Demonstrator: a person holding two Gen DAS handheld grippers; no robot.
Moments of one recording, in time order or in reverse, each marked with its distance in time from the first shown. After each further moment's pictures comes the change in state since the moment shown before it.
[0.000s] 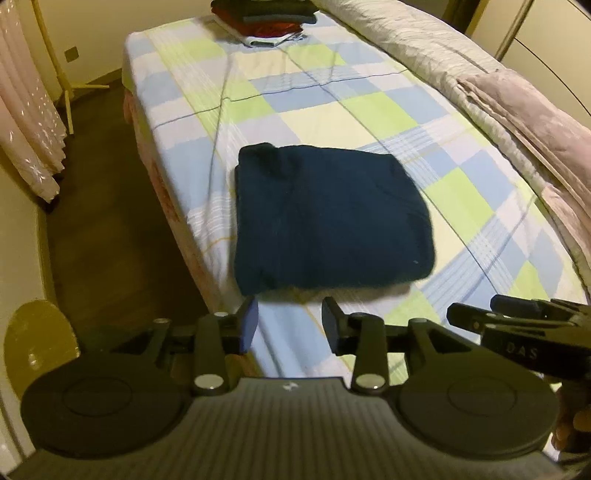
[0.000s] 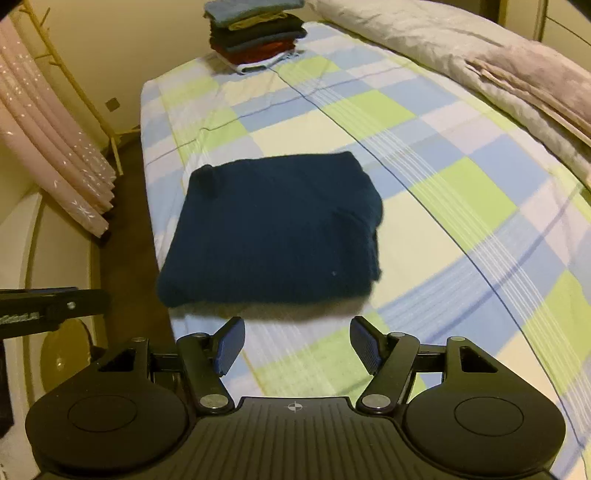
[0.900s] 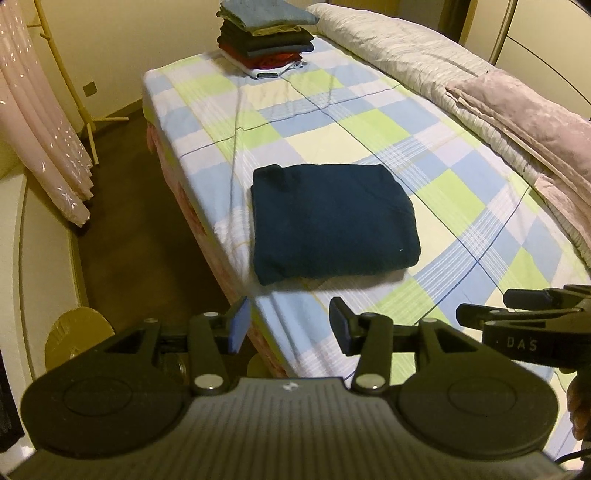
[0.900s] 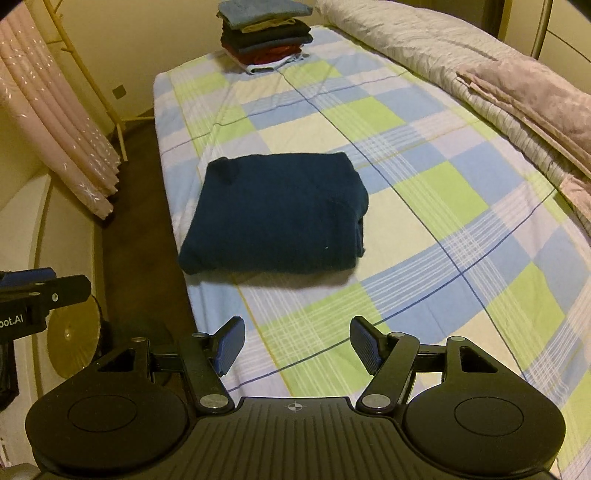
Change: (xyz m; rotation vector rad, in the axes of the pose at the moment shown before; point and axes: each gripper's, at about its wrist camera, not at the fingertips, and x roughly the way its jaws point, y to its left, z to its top) left arm -0.077 -0.027 -0.030 0.062 -0.070 0.083; right arm -0.069 0.019 -0.023 -0.052 0.014 -0.022
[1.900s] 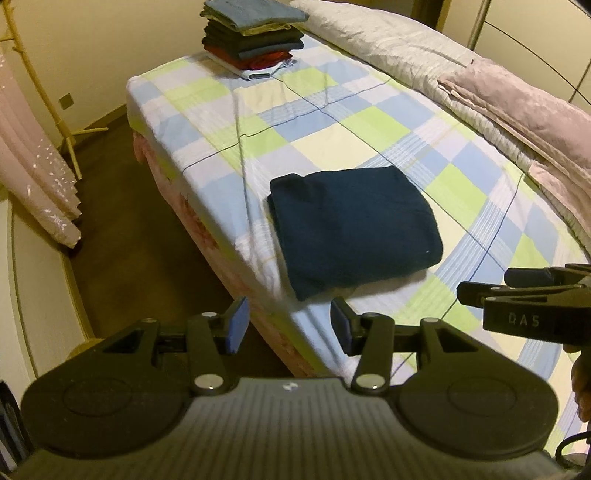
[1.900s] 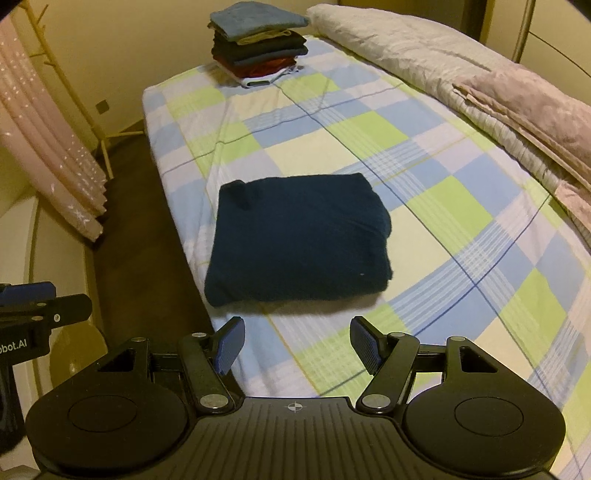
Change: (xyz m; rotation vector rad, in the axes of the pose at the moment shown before) left arm 0.017 0.086 0.043 0.103 0.030 -0.078; right arm 0.014 0.081 0.040 0.070 -0.024 -0.077
